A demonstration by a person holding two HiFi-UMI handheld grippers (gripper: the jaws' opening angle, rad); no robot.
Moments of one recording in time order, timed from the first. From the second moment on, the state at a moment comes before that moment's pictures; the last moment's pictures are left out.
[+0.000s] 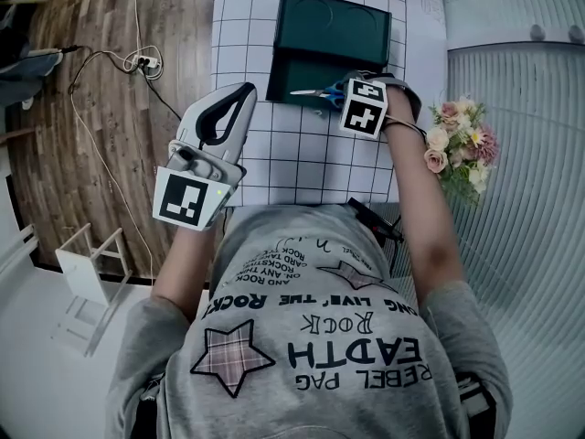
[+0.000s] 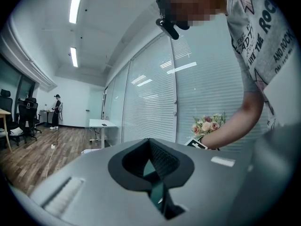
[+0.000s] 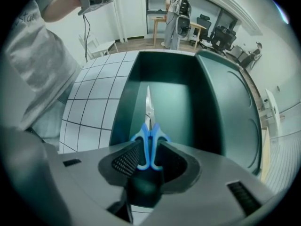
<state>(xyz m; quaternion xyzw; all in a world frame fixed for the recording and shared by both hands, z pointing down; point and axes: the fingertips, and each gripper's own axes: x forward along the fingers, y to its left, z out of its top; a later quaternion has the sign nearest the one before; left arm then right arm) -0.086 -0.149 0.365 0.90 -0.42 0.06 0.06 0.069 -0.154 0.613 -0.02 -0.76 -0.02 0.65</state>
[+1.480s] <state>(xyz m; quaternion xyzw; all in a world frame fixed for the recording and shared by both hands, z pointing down) -0.095 -0.136 0.356 0.89 -0.44 0.04 0.06 0.044 -0.159 0.617 -0.01 -0.80 0.02 0.60</state>
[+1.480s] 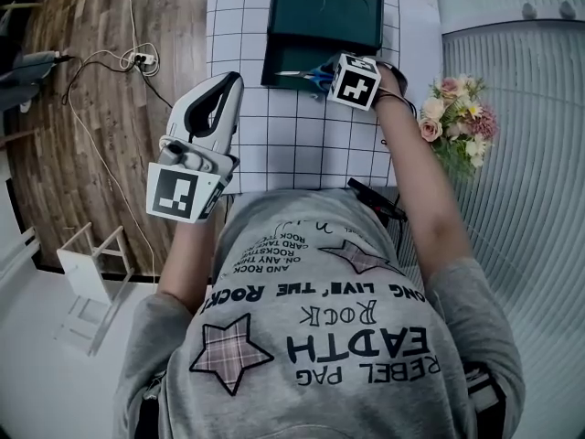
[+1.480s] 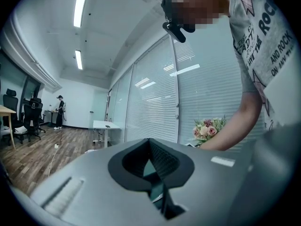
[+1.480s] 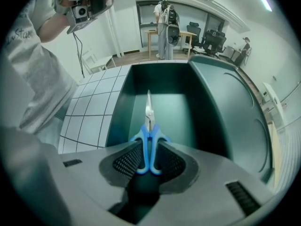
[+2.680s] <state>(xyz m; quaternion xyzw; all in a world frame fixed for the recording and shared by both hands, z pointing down) -0.114 -0.118 0.340 0.88 -0.47 0.02 0.03 0.046 -0.168 0.603 0.08 -0.80 0.10 0.58</state>
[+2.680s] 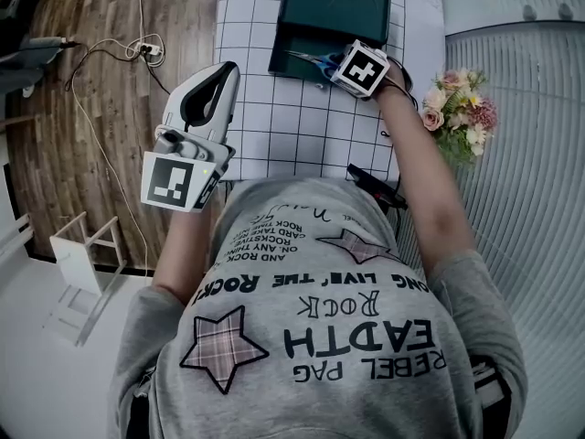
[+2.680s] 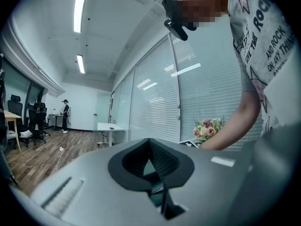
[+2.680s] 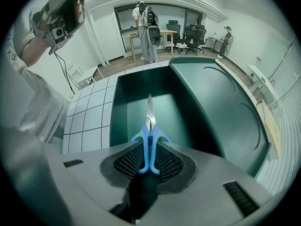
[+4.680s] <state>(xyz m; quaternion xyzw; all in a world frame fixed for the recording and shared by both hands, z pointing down) -0.107 -0.103 0.330 0.89 -0.46 0.03 0.01 0.042 -0.168 0.480 0.27 -0.91 0.18 0.27</state>
